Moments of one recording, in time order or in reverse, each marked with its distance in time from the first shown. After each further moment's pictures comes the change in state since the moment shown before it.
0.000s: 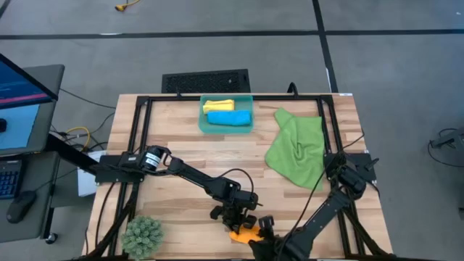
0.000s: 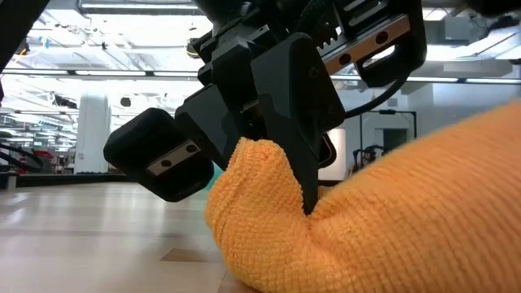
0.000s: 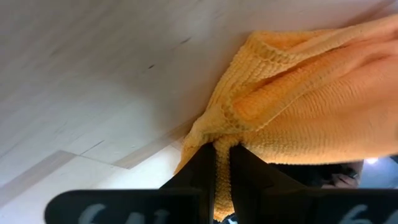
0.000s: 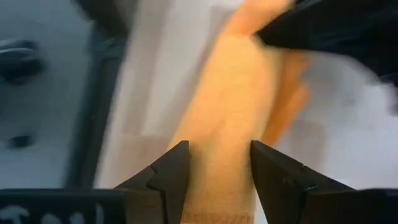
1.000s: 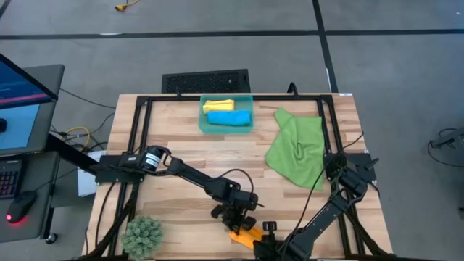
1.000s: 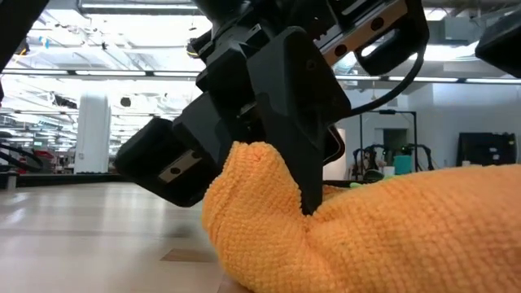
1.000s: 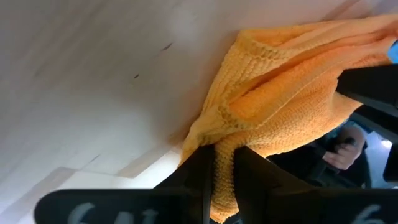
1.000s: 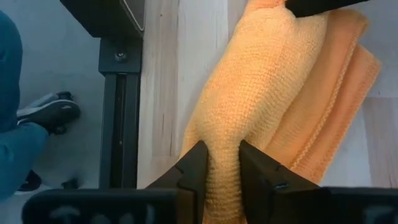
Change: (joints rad) left arm 0.000 0.001 0.000 0.004 -0.008 0.111; right arm 0.032 0.041 -0.156 0.267 -0.047 0.237
